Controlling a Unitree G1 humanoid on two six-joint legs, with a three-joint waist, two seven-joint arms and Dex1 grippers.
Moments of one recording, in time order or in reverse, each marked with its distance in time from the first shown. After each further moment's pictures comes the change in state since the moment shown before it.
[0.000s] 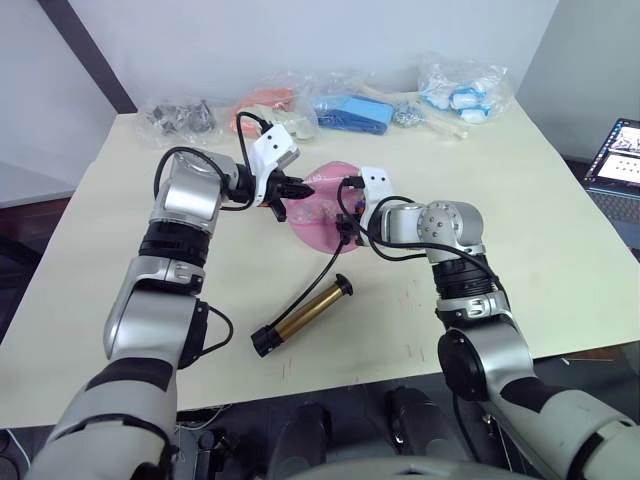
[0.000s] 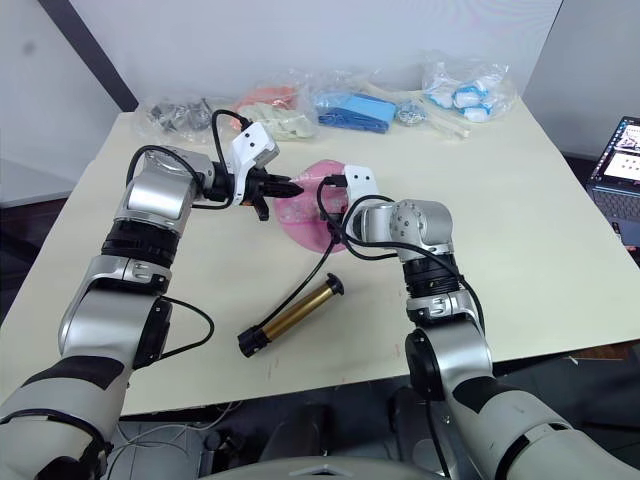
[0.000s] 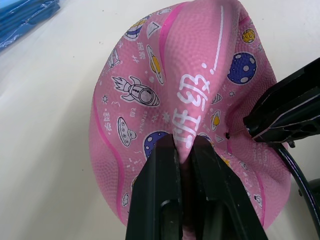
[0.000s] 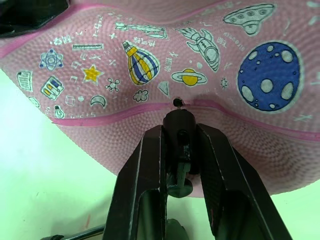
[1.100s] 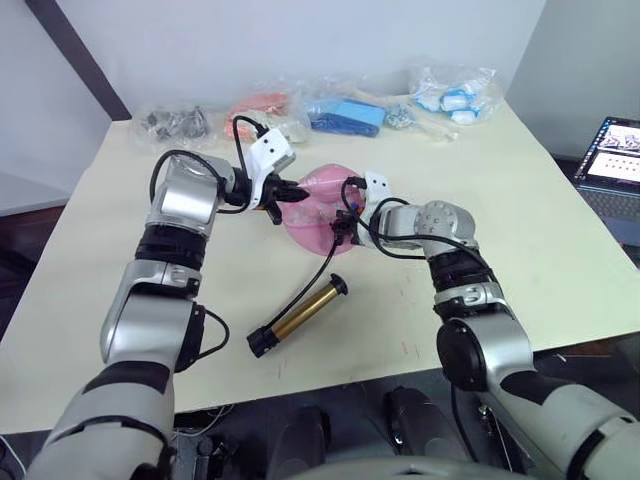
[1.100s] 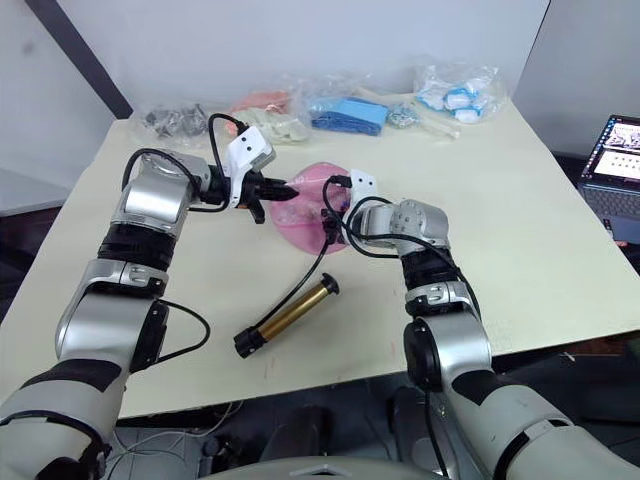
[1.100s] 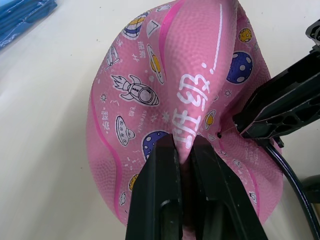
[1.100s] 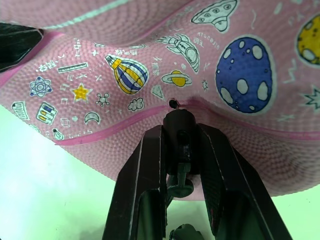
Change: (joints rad) left arm 0.025 0.017 0.000 -0.025 0.018 0.022 0.002; right arm -0.071 0.006 -0.058 0.268 0.028 -0.152 0.030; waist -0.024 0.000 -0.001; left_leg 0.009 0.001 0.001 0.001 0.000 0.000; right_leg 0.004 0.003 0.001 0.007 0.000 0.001
